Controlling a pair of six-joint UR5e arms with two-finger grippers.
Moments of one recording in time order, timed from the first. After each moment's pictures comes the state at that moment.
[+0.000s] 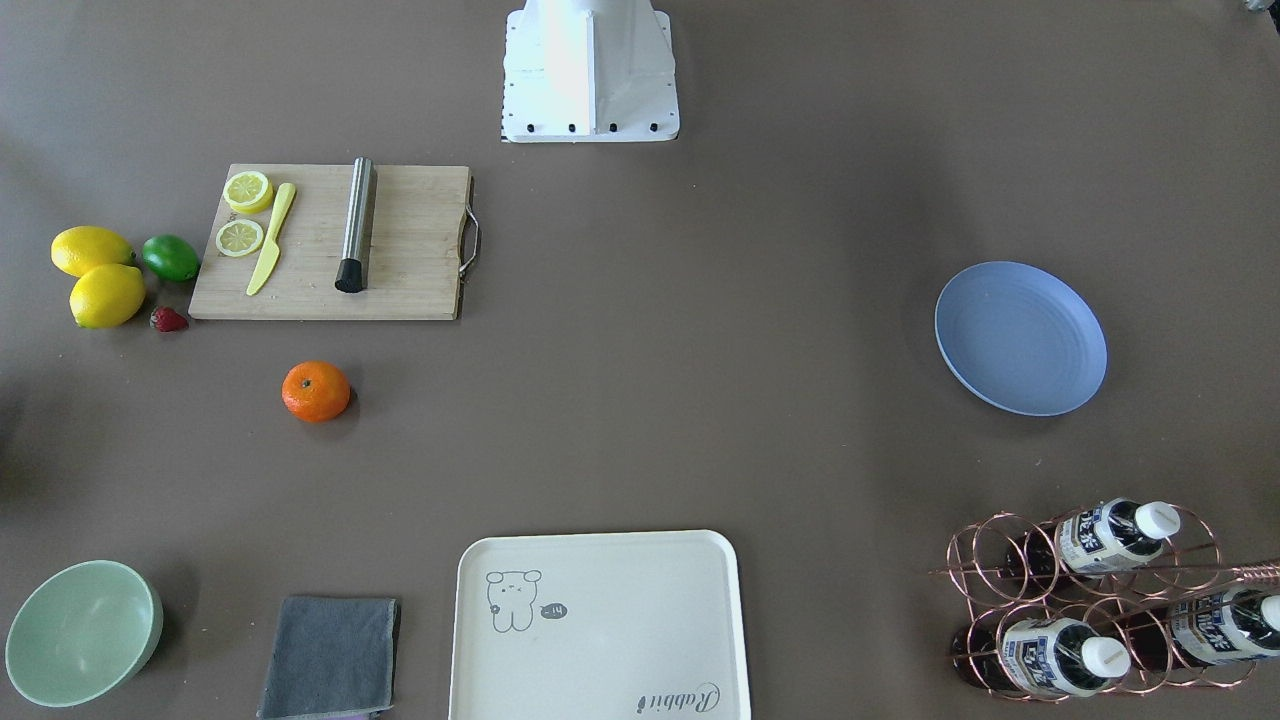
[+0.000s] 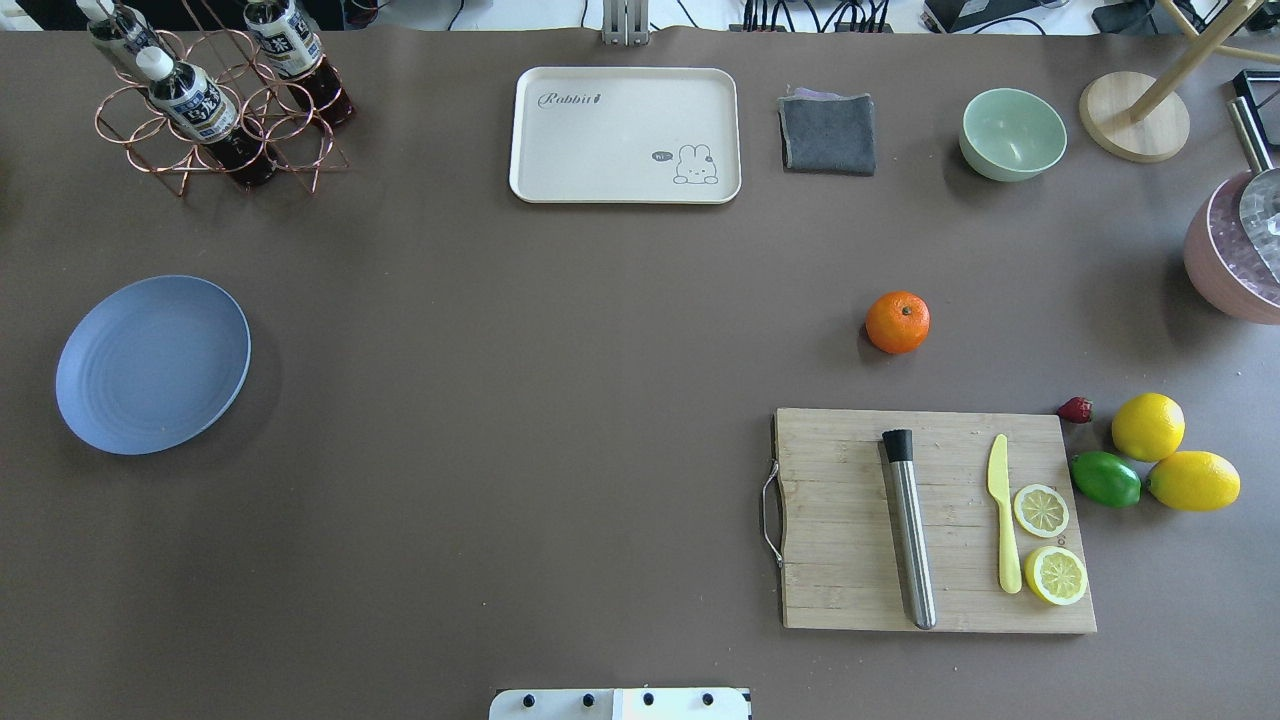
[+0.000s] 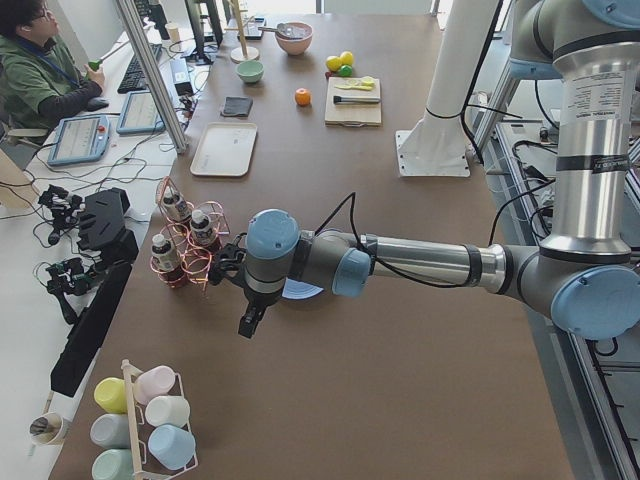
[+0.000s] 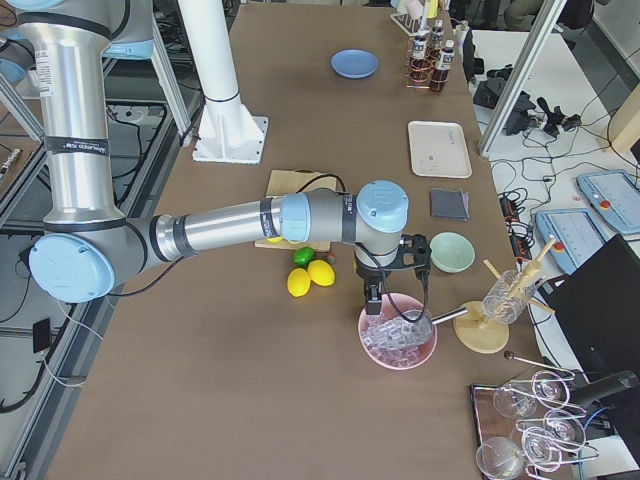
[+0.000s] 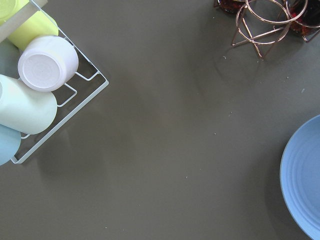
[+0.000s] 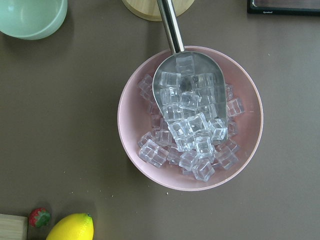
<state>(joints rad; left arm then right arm) -1.60 -1.54 -1.69 -1.78 -2.38 0.13 1.61 -1.54 1.78 -1.78 2.38 -0.05</state>
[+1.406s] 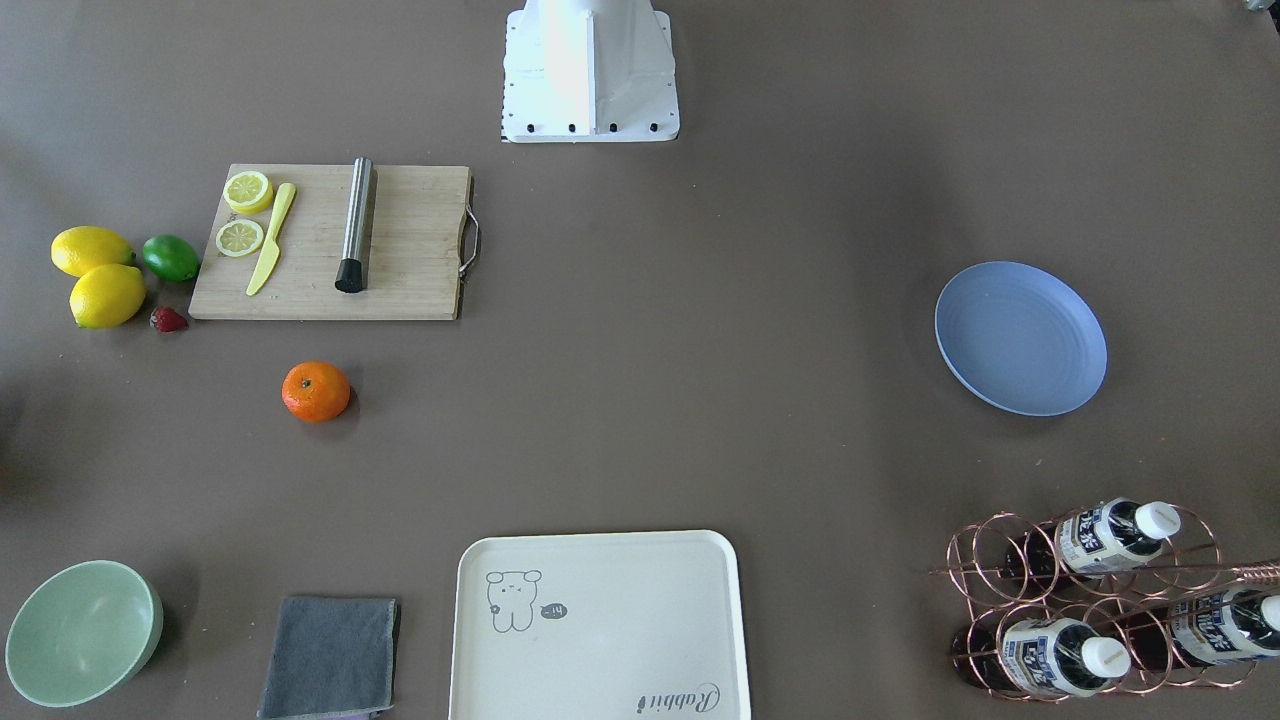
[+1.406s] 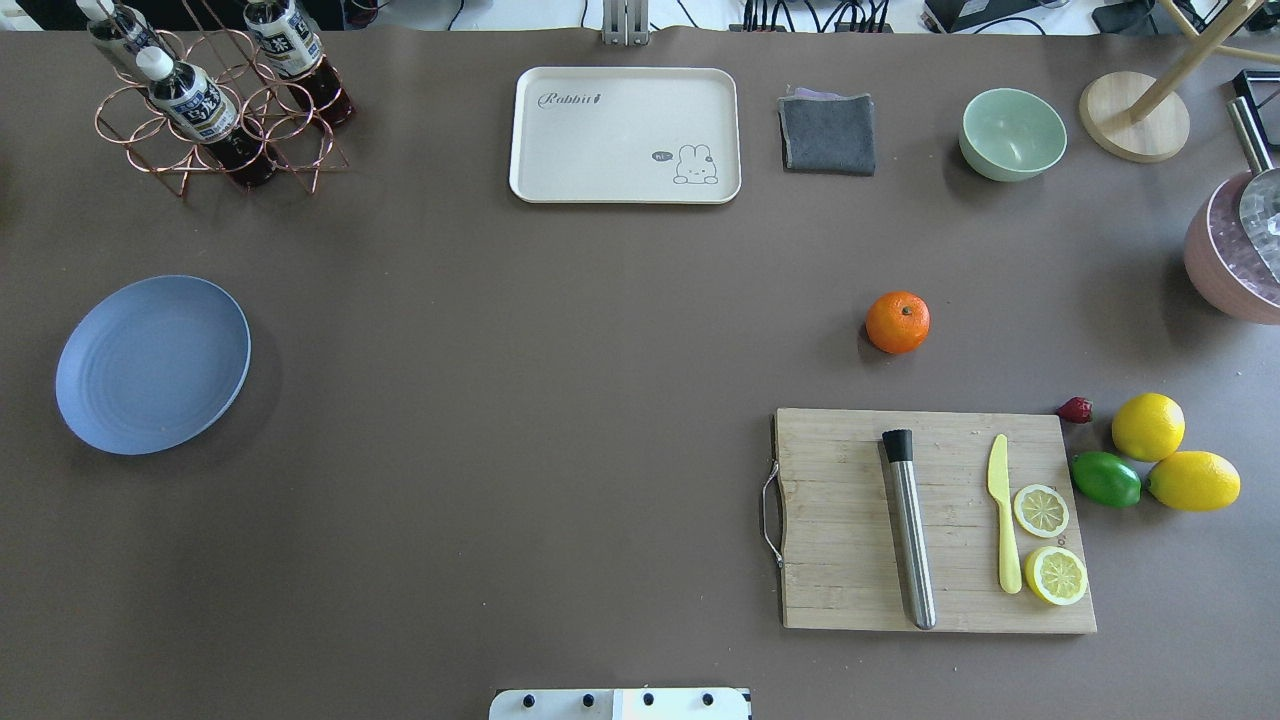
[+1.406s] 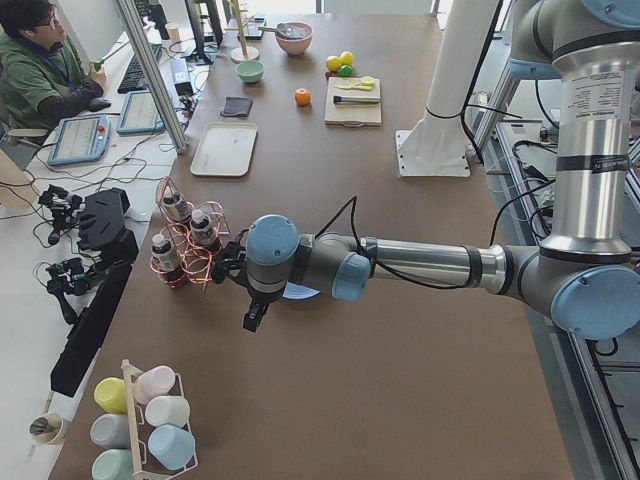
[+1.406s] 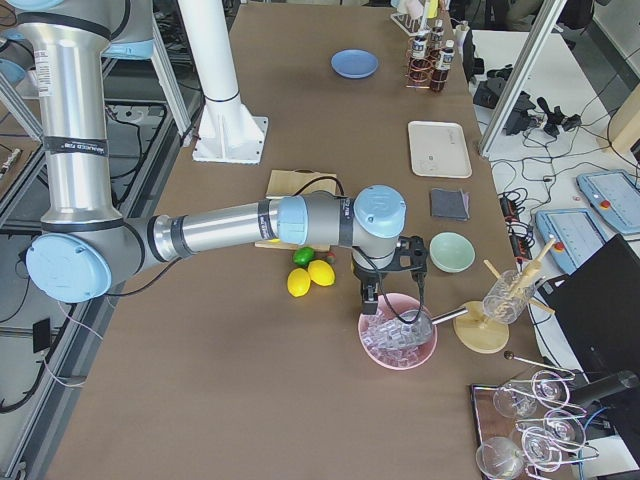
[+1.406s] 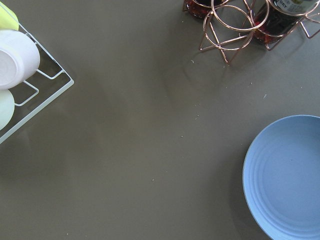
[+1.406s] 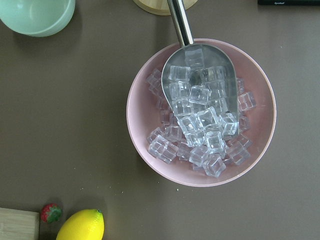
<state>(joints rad) -1.58 -1.53 -1.66 -1.84 -2.44 0.08 1.61 -1.55 1.78 -1.78 2.42 -0.05</state>
